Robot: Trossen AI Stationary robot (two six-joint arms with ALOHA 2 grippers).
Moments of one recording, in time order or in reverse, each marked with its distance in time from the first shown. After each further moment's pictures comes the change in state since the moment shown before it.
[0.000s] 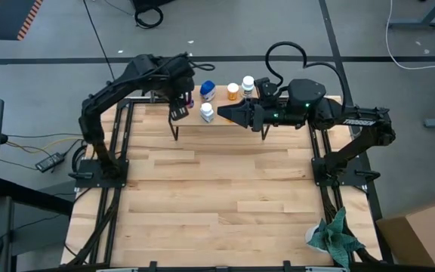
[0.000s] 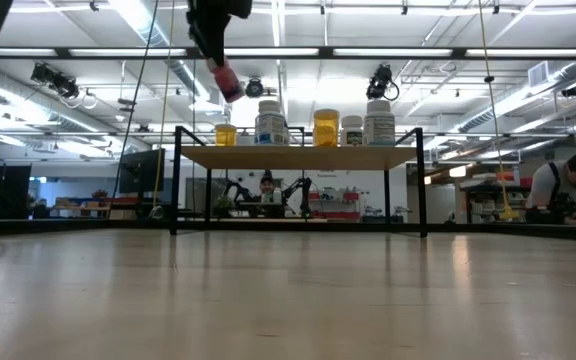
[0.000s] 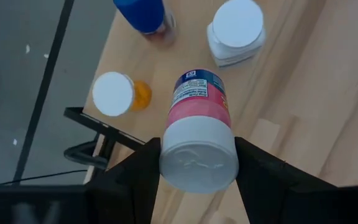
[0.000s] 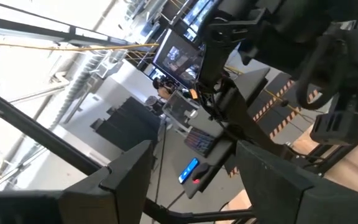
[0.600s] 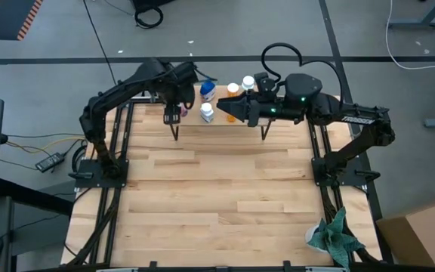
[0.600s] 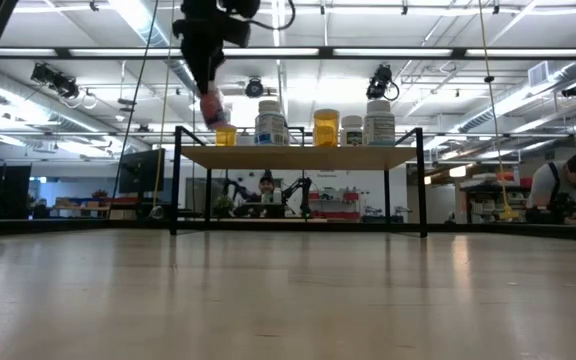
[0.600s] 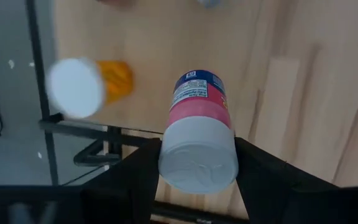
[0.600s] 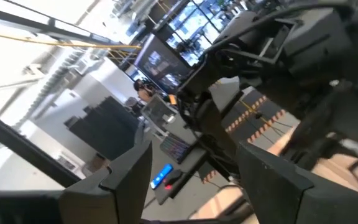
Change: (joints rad) left arm 0.036 0.018 -0.148 -0.001 0.016 0.316; right arm -0.062 0.001 0.000 -0.029 0.000 -0.101
